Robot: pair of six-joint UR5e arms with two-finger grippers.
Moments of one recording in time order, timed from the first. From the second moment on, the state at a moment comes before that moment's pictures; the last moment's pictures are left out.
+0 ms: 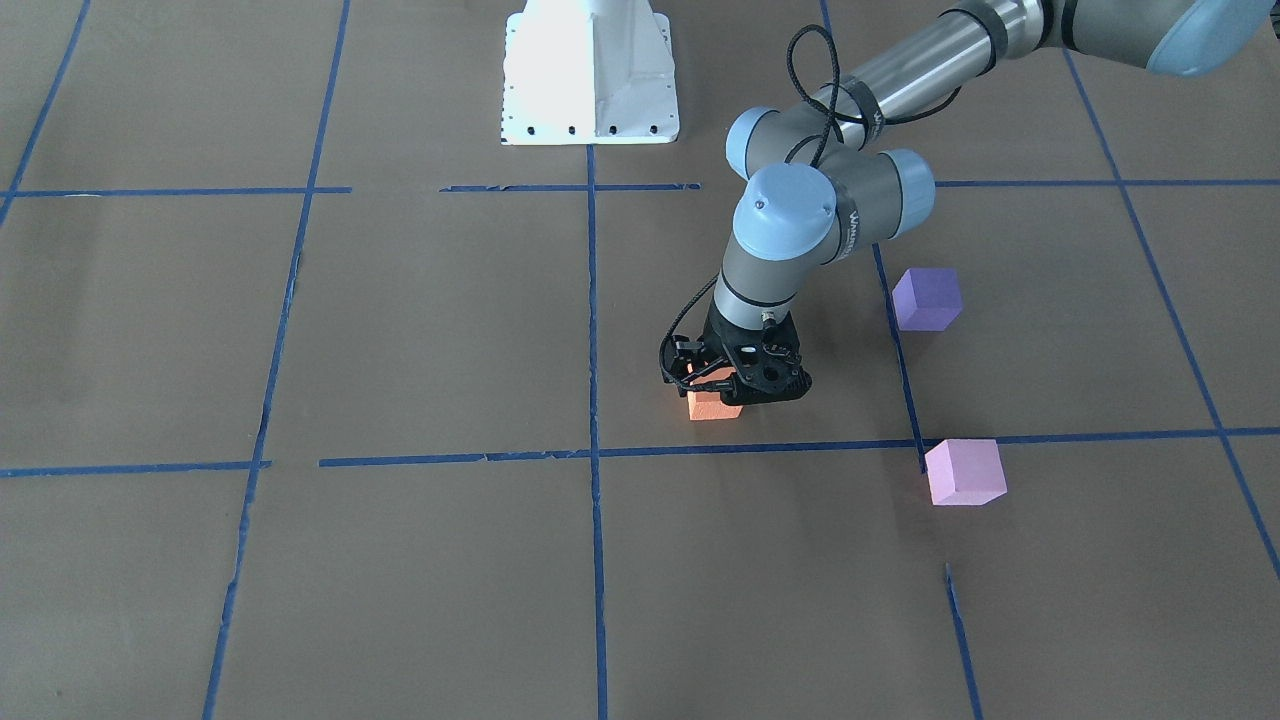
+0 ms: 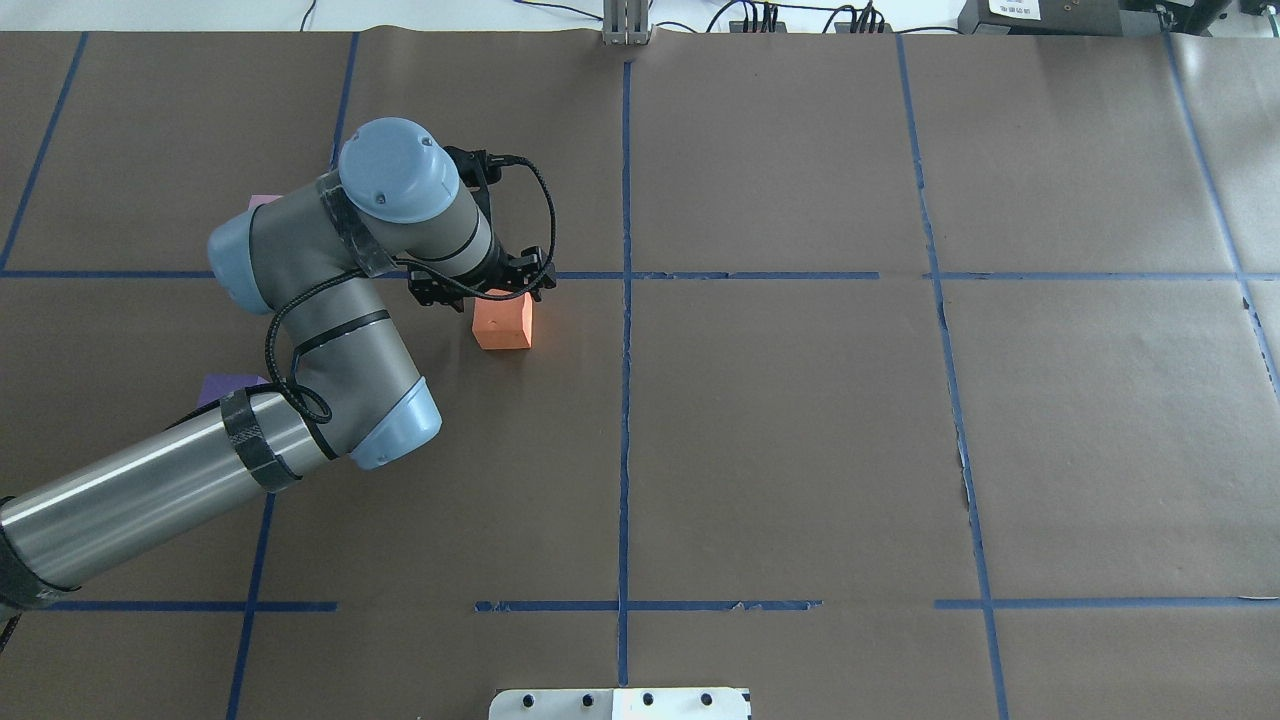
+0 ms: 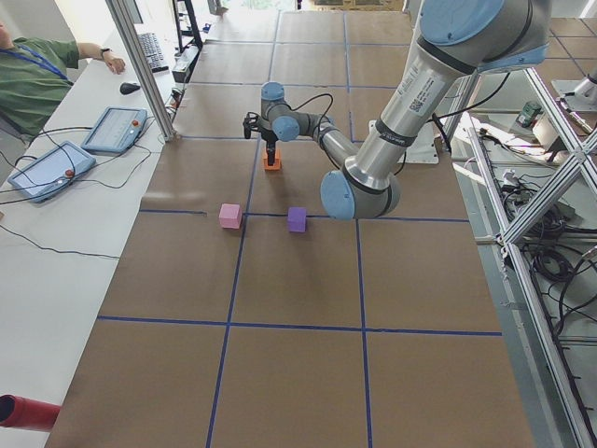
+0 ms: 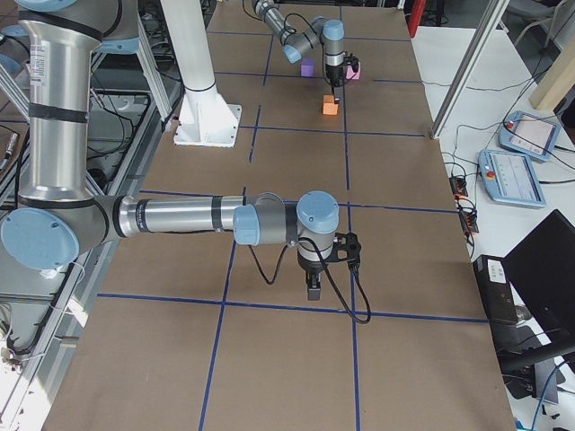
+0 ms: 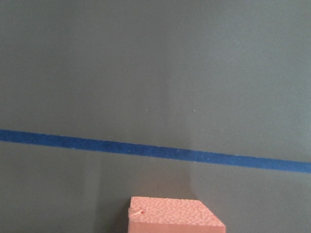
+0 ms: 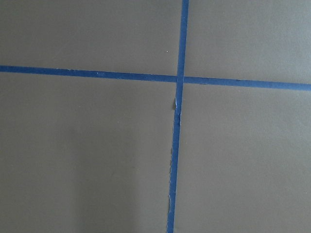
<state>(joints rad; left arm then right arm) -0.65 -2.27 -1.41 -1.83 -1.93 -1.24 1.53 -1.68 1.76 -1.56 2.34 0.04</state>
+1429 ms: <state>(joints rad) -0.85 -1.90 -1.65 -1.82 -2.13 -0.95 1.53 -1.68 1.76 -1.56 2.34 0.04</state>
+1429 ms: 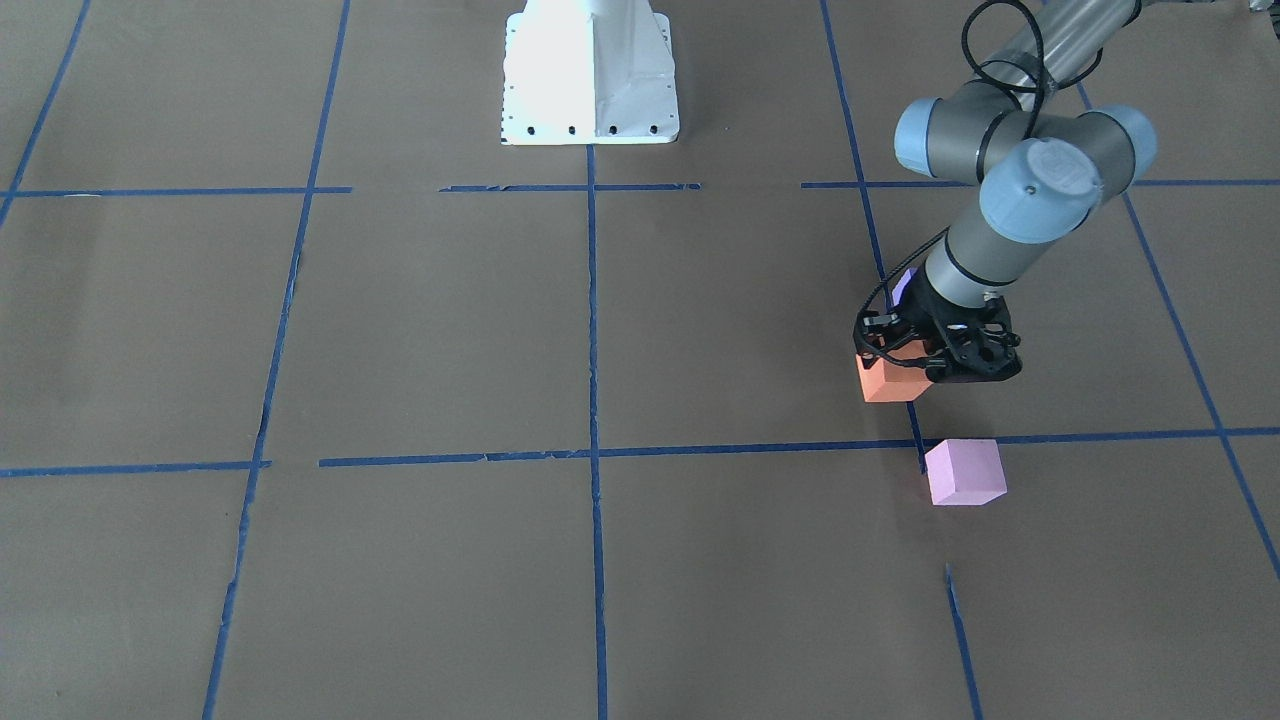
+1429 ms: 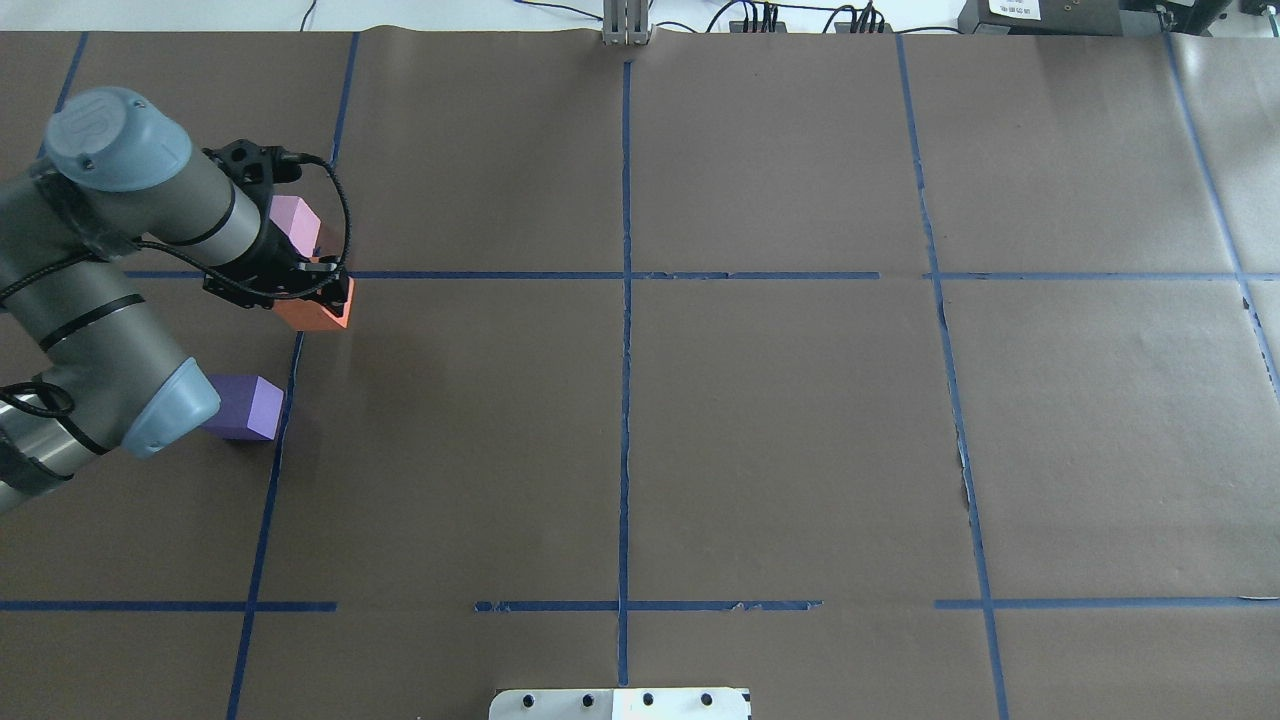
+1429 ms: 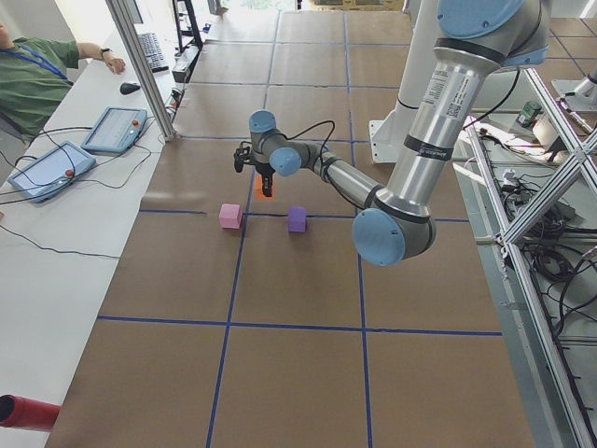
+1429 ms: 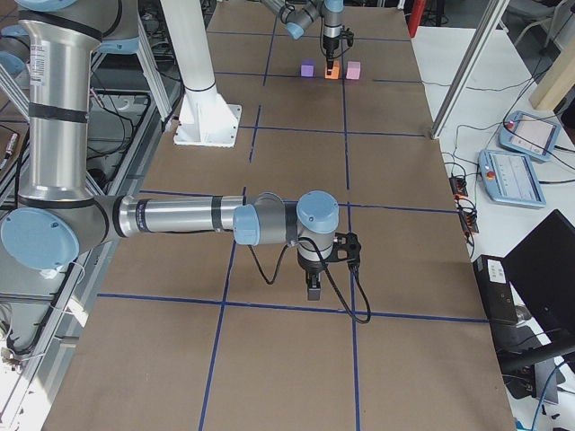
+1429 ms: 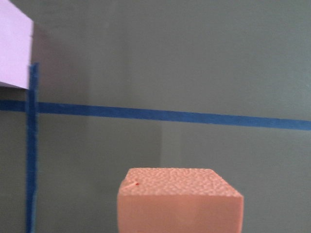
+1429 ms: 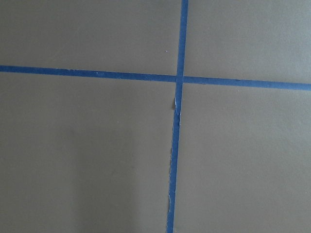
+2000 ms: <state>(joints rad) -0.87 -1.85 -1.61 -1.82 -2.12 -0.87 1.53 -1.68 1.76 -1.56 2.34 0.04</state>
